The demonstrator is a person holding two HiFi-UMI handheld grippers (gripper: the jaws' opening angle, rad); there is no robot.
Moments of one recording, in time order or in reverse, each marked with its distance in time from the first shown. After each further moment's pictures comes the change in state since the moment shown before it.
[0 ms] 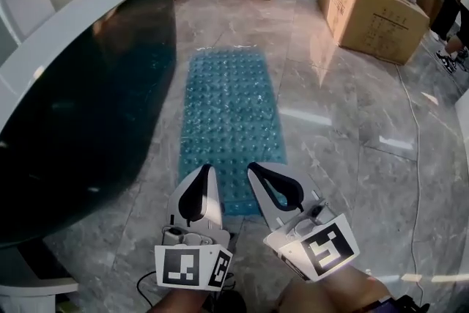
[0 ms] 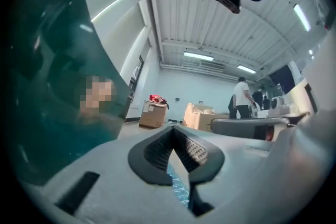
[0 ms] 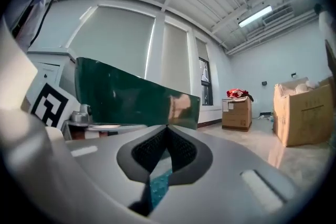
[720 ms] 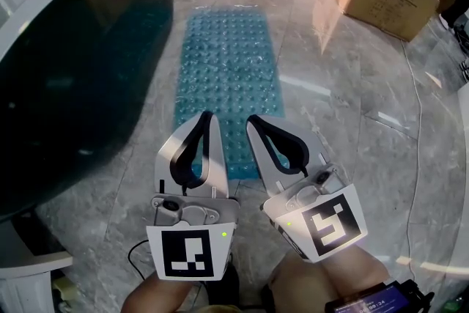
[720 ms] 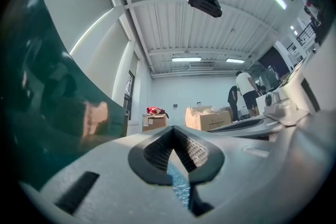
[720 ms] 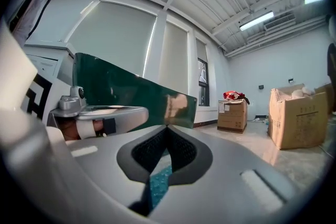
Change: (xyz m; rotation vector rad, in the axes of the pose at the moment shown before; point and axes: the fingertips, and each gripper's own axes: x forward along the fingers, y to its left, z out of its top) left arm 0.003 -0.021 0.028 0.164 -0.064 0.024; right arm 0.000 -0.006 -0.004 -0.026 0.030 -0.045
